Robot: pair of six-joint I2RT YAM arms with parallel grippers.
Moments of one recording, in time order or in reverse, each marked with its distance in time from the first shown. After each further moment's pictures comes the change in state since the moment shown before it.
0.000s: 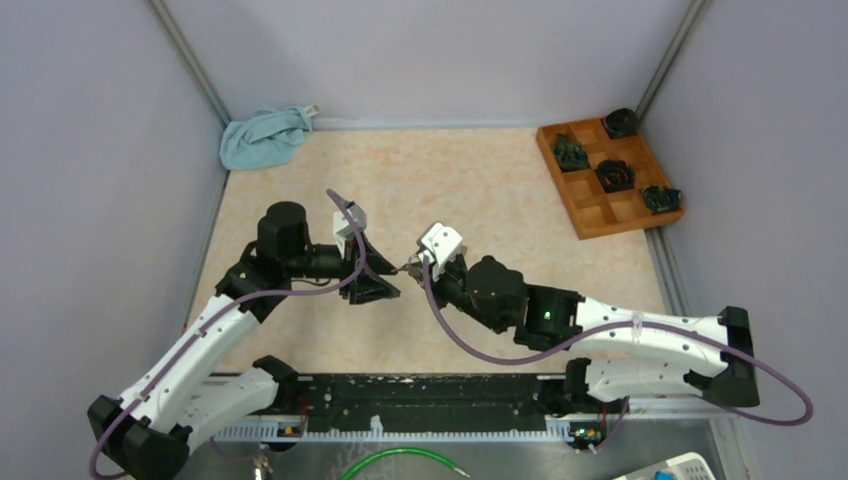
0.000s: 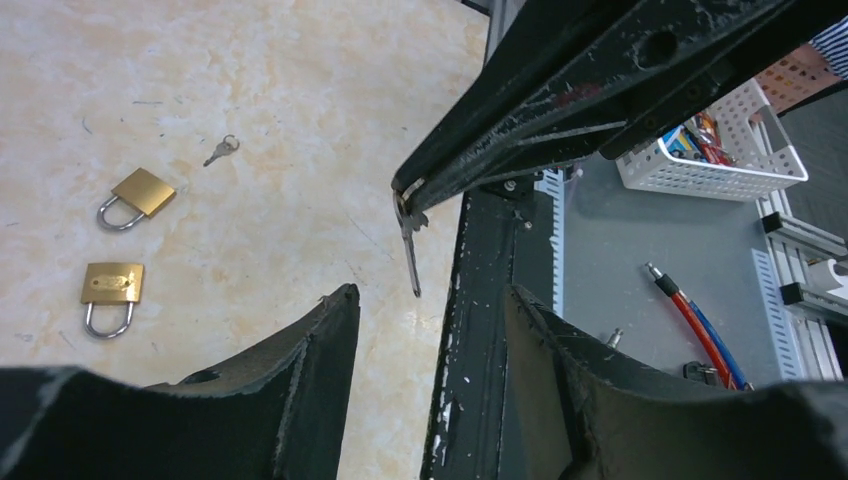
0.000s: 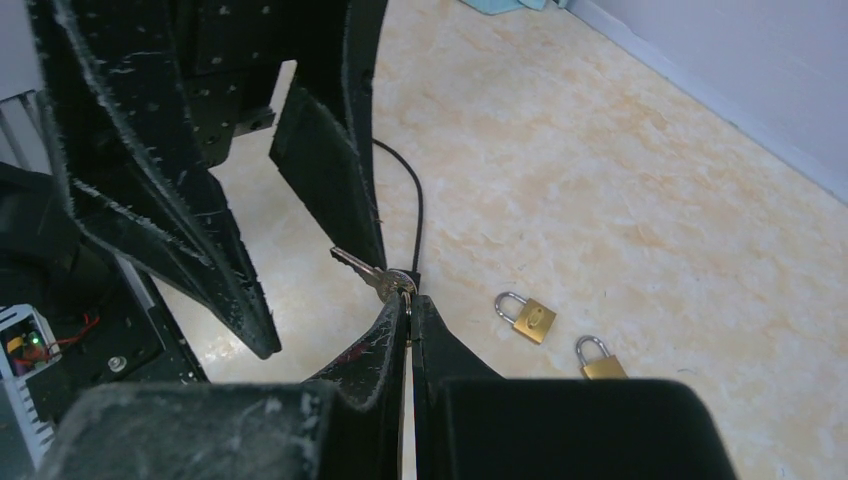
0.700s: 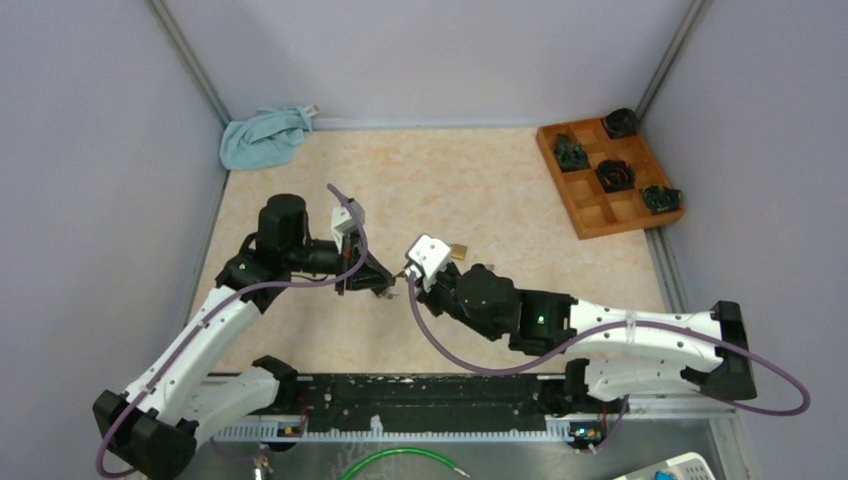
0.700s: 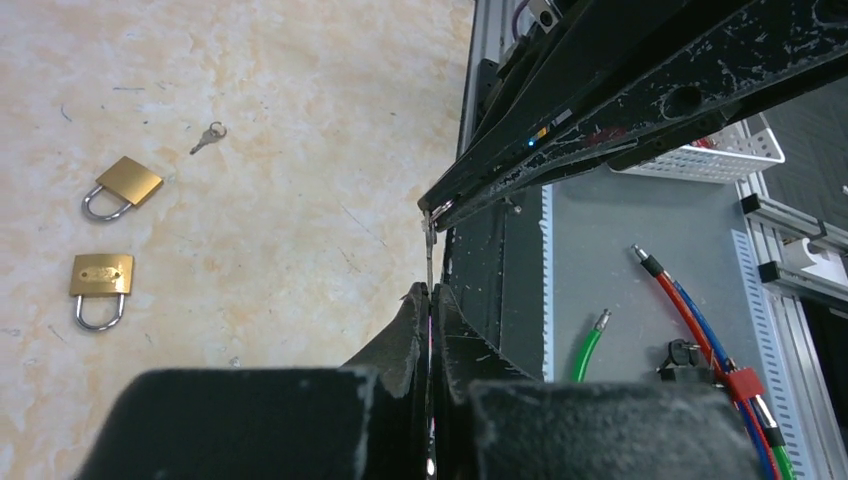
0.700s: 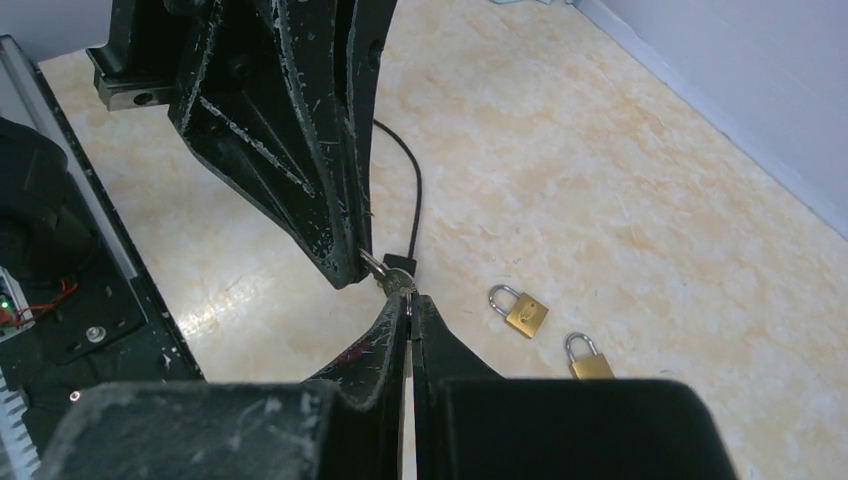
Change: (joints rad) left arm 0.063 0.050 0.034 -0.057 0.112 0.045; right arm 0.067 0.036 0.019 -0.018 0.045 -0.063
